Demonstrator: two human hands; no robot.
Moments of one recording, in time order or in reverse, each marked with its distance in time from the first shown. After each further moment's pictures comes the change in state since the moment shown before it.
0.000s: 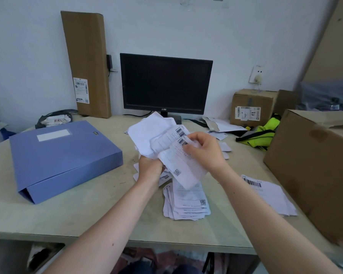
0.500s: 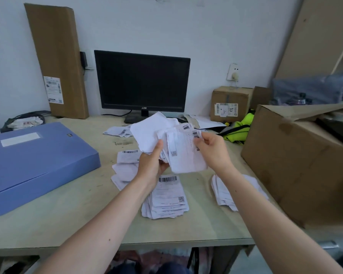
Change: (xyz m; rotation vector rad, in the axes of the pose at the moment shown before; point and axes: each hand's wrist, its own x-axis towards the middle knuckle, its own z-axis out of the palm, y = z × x) left_hand -0.010 -0.006 0.054 -0.184 -0.153 -0.153; right_hand -0.005 0.032 -0.059 -0.090 0.172 0.025
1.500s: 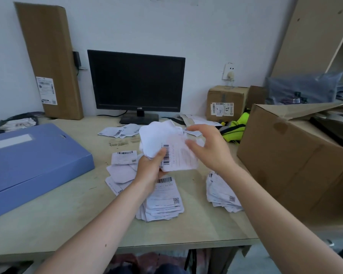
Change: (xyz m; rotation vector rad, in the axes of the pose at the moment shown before) left_hand 0.002 -0.012 0.000 0.170 -0.007 -0.048; right_hand 0.000 -0.006 -0.018 -0.318 -0.021 -0.318
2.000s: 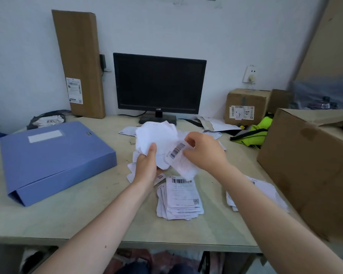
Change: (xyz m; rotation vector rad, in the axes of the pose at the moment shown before) left_hand -0.006 0.024 -0.048 0.034 0.204 0.069; right_hand 0.015 -0.049 0.045 -0.231 -0.262 0.125
